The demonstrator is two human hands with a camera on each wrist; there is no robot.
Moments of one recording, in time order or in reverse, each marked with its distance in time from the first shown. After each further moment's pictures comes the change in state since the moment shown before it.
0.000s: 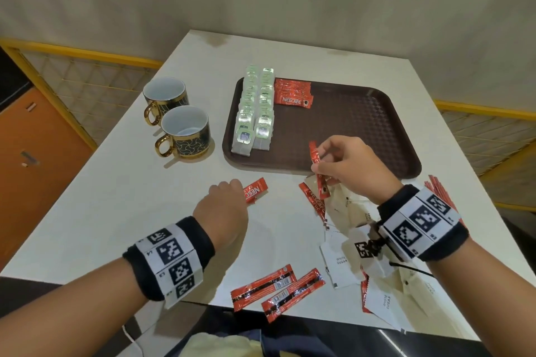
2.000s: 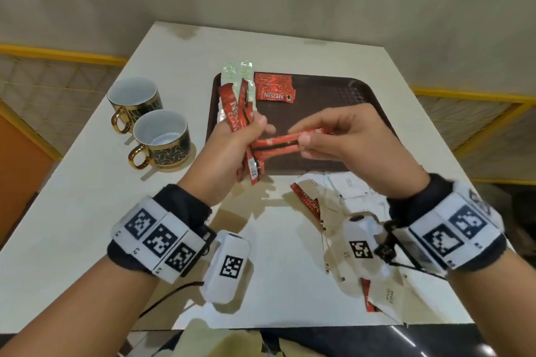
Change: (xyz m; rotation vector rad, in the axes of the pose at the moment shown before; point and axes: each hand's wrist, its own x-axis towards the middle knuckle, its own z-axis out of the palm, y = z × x) left_hand 0.025 0.010 -0.080 -1.656 -0.040 0.238; right_hand -0.021 -0.052 -0.013 0.358 -0.044 -0.203
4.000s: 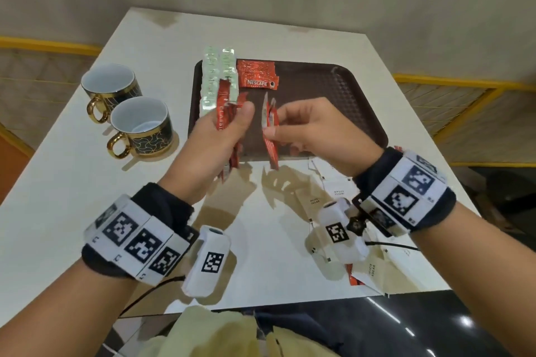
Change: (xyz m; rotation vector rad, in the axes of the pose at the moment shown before) left_hand -0.012 -0.008 0.002 0.190 0.018 0.099; right_hand 0.008 0.009 0.014 -0.089 -0.031 0.141
